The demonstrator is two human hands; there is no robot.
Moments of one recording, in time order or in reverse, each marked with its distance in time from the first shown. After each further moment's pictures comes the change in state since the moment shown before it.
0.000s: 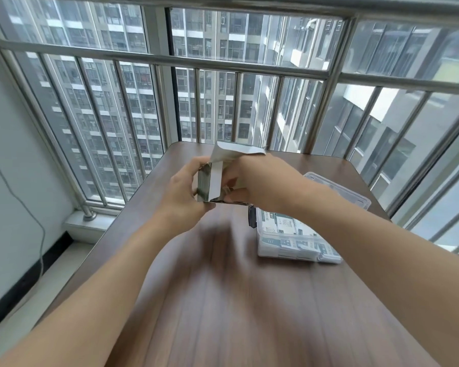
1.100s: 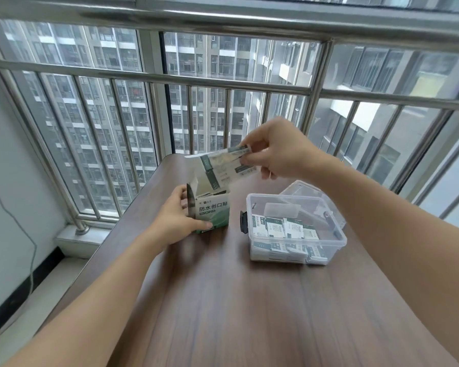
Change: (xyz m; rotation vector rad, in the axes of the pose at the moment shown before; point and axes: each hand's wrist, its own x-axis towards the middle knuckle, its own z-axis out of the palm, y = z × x) left_hand -0.007 -0.015 -0.002 -0.061 -0.062 -0.406; right_hand -0.009 0.022 -0.056 0.545 0.191 0.282
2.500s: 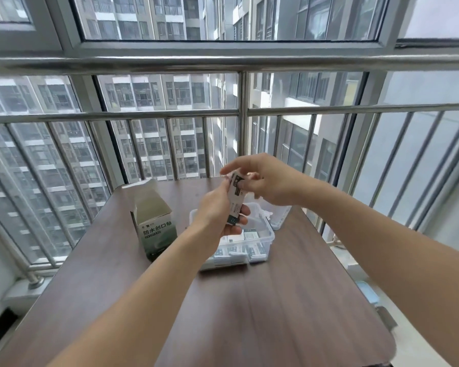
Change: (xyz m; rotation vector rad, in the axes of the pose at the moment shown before) left_hand -0.064 0.150 0.147 -0.364 -0.234 -0.132; right_hand -0.090 0.048 -0.062 -0.013 0.014 0.008
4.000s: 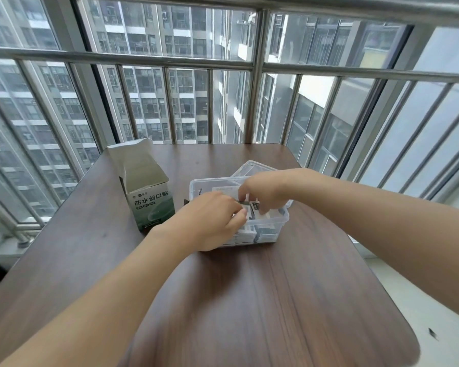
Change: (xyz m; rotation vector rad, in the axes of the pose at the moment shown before) left_hand 0.050 -0.066 -0.053 1.377 -0.291 0.638; right_hand 0.058 0.074 0.063 -0.852 -0.681 0.134
